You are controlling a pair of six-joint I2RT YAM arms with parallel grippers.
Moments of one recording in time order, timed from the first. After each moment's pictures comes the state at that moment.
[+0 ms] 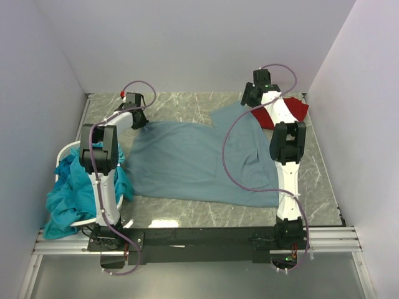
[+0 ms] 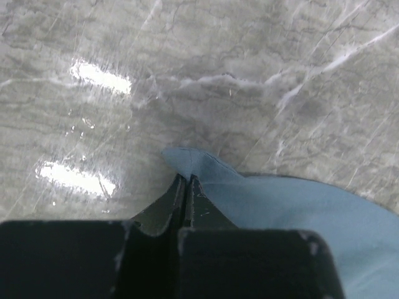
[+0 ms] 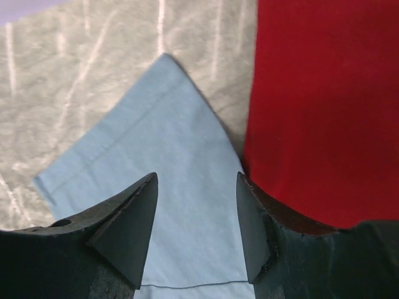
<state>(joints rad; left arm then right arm) -0.09 2.16 1.56 -0.26 -0.17 -0.49 0.09 2.47 2.28 -0.66 0.03 0.35</state>
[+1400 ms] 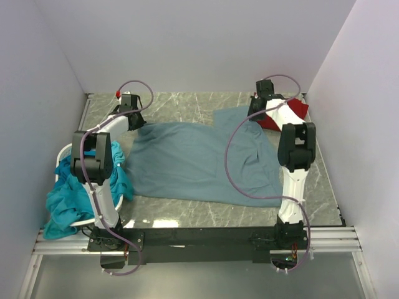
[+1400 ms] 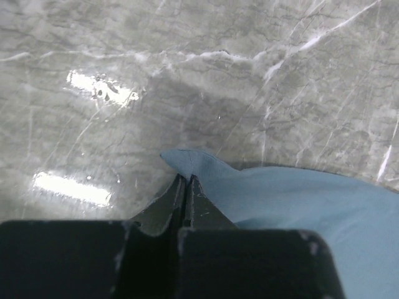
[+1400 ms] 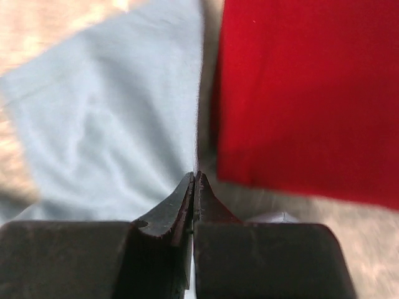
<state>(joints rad) -0.09 1.99 1.41 -0.23 -0.16 -0.49 0.09 2.26 1.88 -0.59 0.01 0.31</state>
